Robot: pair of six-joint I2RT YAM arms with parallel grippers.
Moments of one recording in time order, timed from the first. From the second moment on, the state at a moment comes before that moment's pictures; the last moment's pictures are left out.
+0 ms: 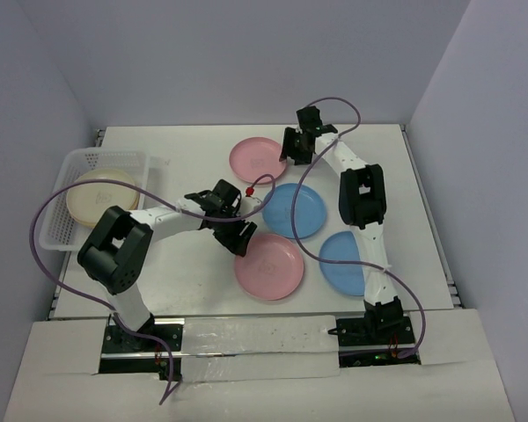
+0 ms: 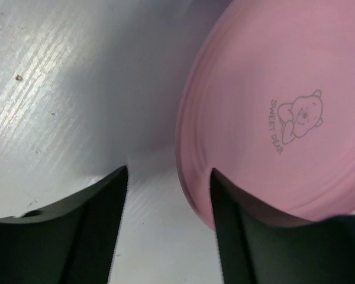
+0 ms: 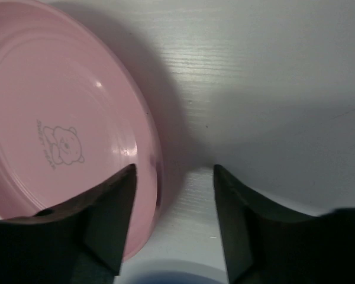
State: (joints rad) left arm -0.66 1.75 1.04 -0.46 0.32 0.11; right arm 0.26 2.51 2.20 -0.62 -0.14 0.42
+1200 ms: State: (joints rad) left arm -0.56 1.60 1.04 -0.58 0.37 0.20; right arm 0.22 2.31 2.04 -0.60 -0.20 0.41
